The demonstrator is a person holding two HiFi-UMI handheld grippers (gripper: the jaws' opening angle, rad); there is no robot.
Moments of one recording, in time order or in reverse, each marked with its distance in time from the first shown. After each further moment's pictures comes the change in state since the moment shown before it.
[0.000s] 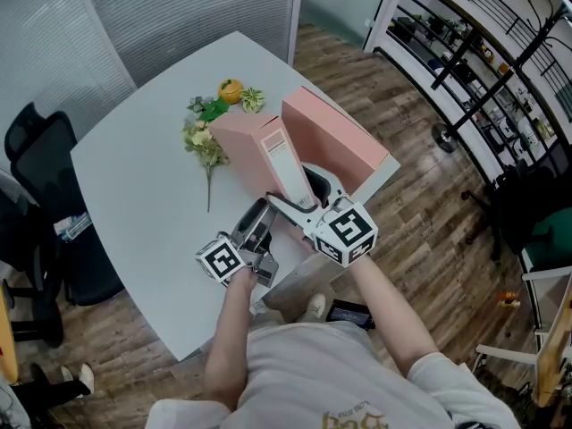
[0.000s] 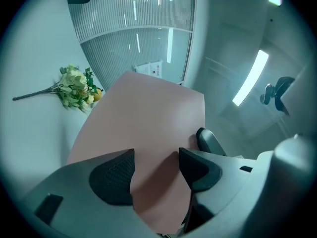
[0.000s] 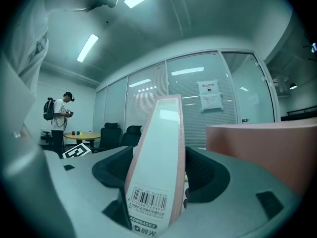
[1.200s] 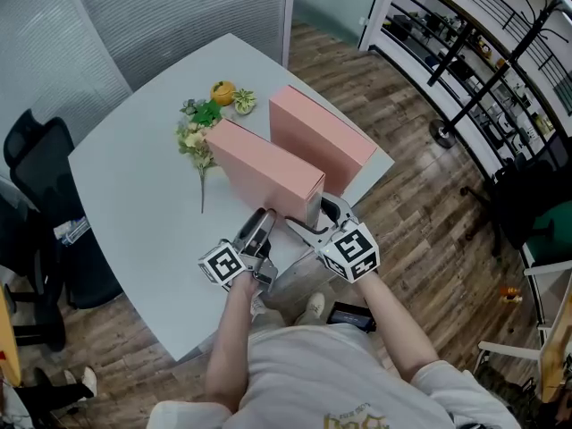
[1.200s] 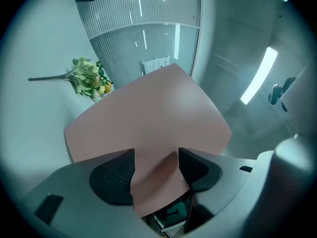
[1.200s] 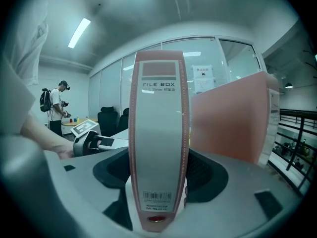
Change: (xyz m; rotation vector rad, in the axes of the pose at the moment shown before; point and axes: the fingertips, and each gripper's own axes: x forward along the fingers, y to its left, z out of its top) left arm -0.002 0.021 -0.040 -0.037 0.044 0.075; right arm -0.058 -0.009 -0.081 0.005 0.213 -0.061
